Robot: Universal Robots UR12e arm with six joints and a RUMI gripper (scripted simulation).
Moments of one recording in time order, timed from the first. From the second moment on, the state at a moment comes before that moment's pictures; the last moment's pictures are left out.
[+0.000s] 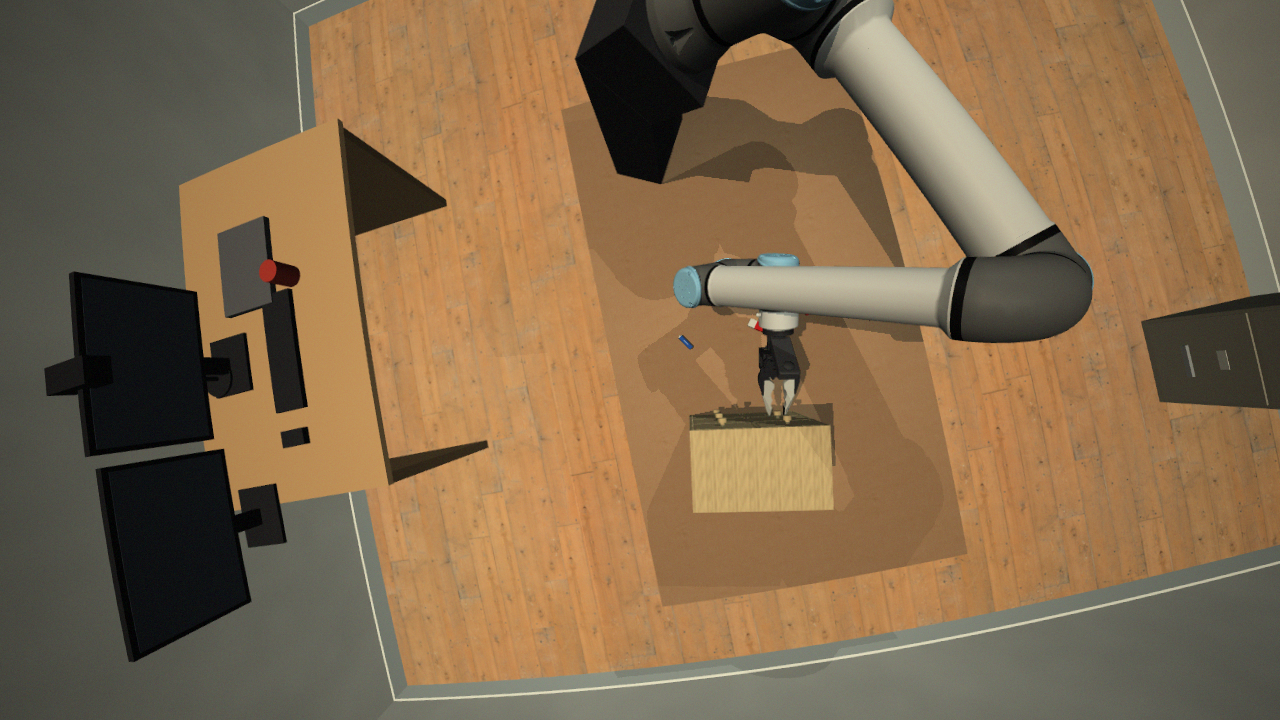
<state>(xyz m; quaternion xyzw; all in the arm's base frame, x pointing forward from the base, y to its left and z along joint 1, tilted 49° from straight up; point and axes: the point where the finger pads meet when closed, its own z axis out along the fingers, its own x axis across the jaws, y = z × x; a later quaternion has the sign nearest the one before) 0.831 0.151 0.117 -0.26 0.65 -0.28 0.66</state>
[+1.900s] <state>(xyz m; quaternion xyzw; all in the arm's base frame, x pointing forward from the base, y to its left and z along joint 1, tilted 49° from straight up) 0.831 0.151 0.117 -0.26 0.65 -0.28 0.66</state>
